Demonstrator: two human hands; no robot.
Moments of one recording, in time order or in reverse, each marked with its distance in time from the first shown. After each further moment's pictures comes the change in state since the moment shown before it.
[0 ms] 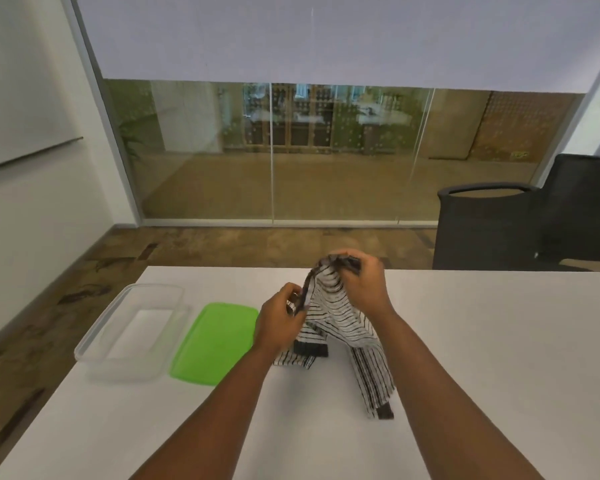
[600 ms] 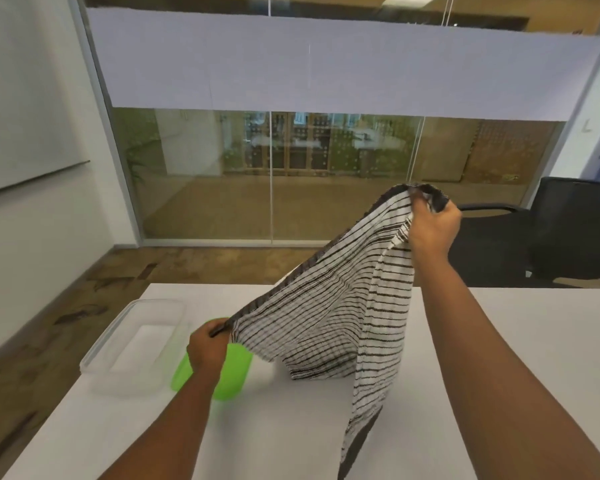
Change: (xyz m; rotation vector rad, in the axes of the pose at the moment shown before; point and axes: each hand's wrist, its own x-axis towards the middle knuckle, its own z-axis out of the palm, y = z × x) left_hand -0.017 -0.053 -0.066 -0.218 0.410 -0.494; right_hand 0.052 -0.071 -0.086 0.291 0.684 0.127
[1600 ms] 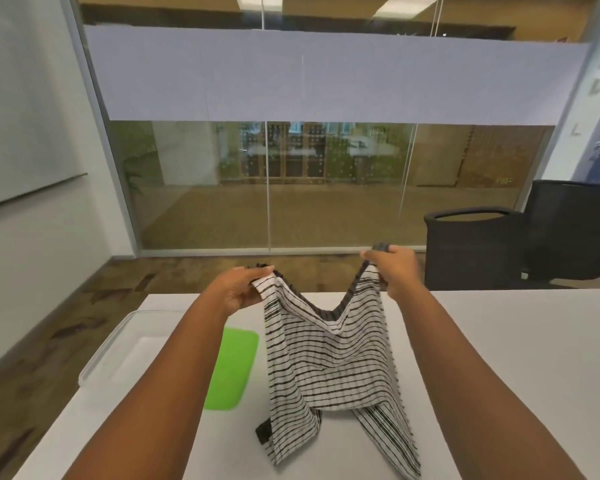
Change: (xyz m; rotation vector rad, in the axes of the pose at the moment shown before) left_hand -0.006 0.142 0.001 -0.315 -0.633 -0.265; right_hand -0.034 0.026 -0.002 -0.308 -0.325 0.449
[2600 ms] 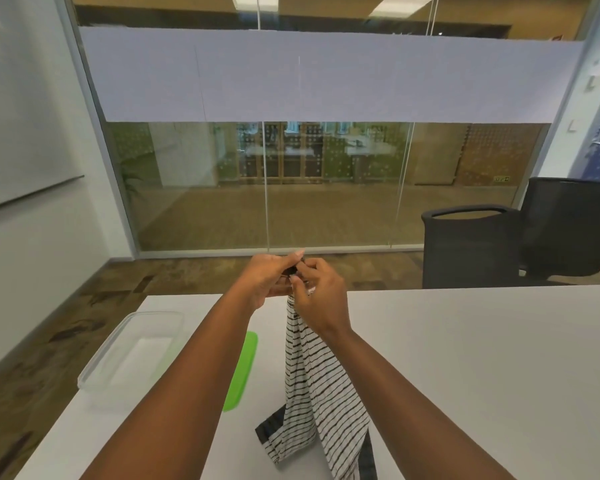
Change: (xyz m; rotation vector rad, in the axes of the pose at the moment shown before) left_hand -0.016 0.005 0.043 0.197 -0.100 0.217; right_hand -0.071 0.035 0.070 -0.251 -0.099 -0.837
